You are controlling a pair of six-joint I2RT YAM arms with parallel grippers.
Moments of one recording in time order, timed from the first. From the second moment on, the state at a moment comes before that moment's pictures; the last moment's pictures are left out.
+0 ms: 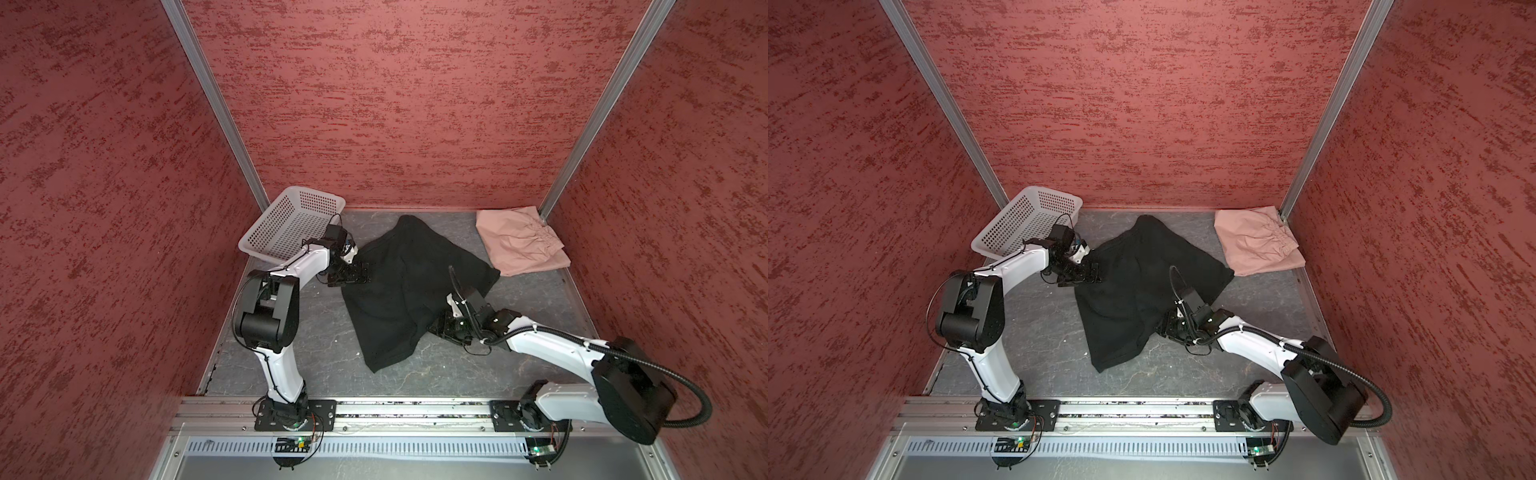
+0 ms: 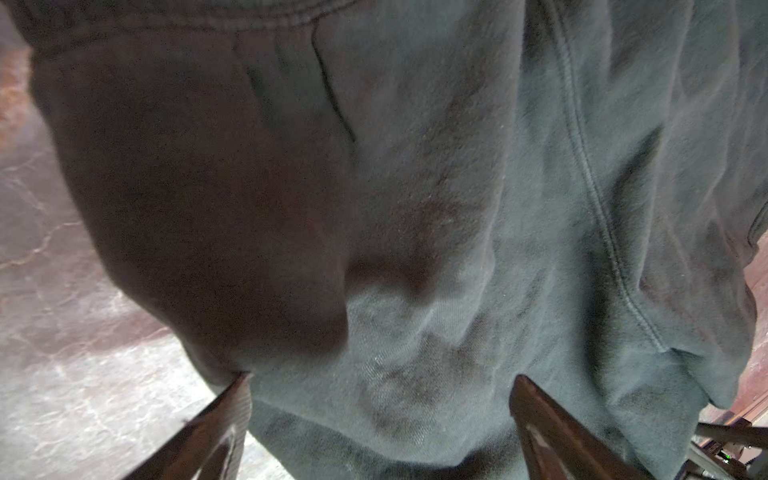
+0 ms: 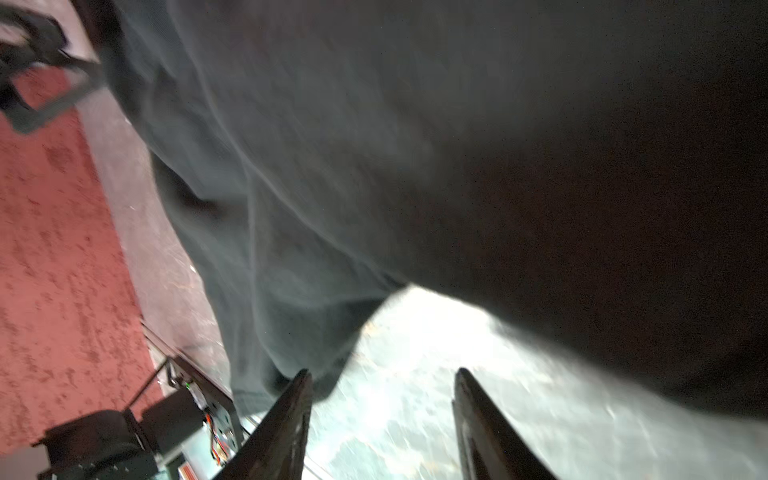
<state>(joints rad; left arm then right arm) -0.19 1.84 1.29 -0.75 0.34 -0.17 0.67 1.31 0.58 -0.18 -0.30 1.00</state>
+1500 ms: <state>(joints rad) -0.16 1.85 1.24 -0.73 0.34 -0.16 0.67 1.62 1.29 -1.10 -0.30 0.66</state>
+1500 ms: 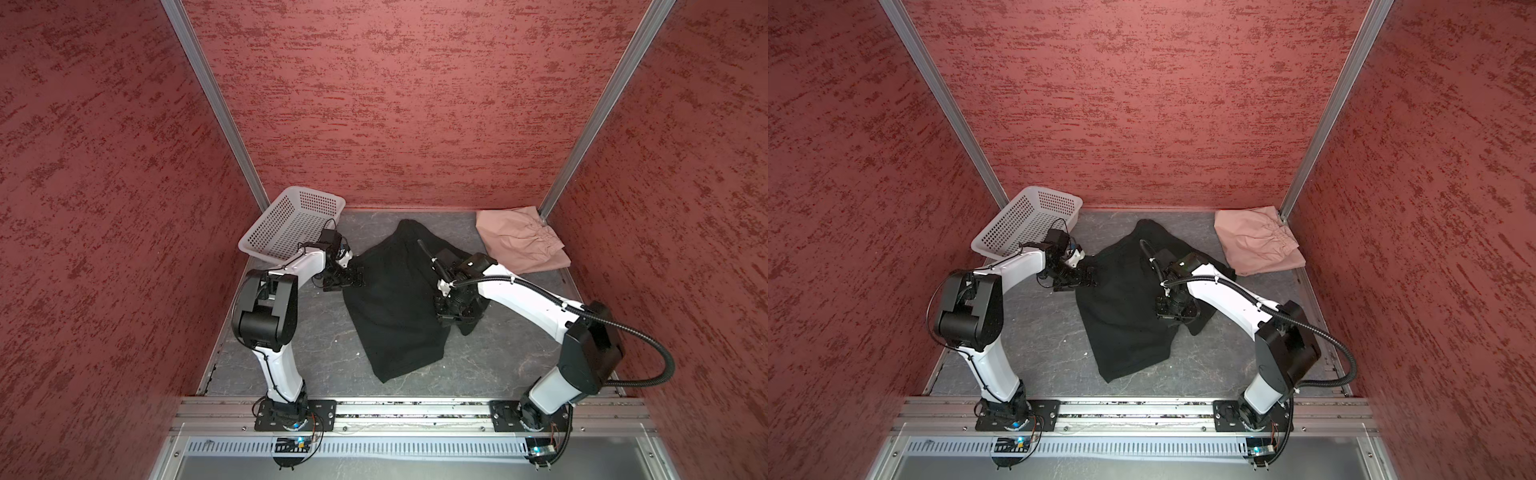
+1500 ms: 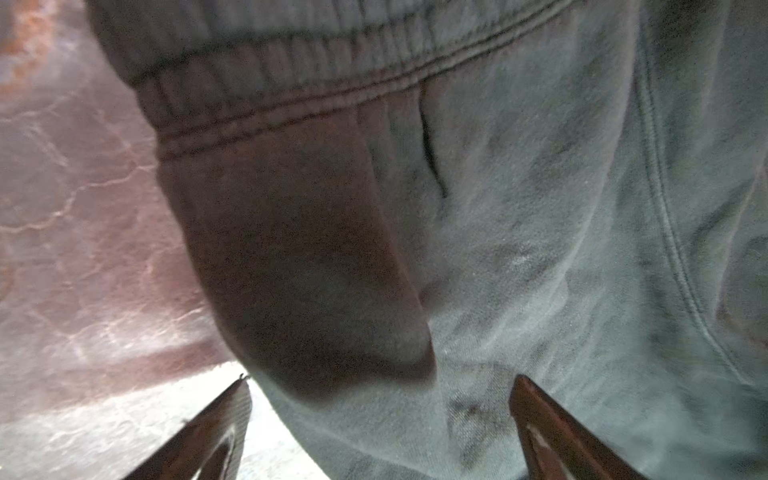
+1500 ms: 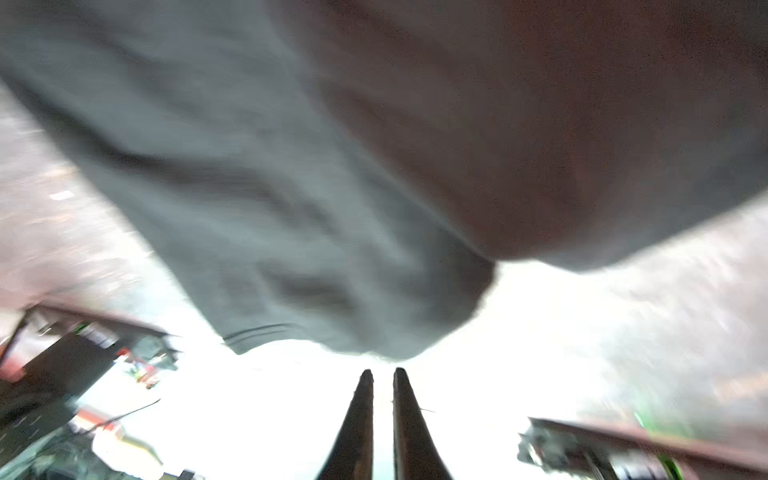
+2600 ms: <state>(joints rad) -0.17 1.85 1.27 -0.74 0.34 -0.16 0.67 1.23 0.63 -0.51 -0.14 0.96</state>
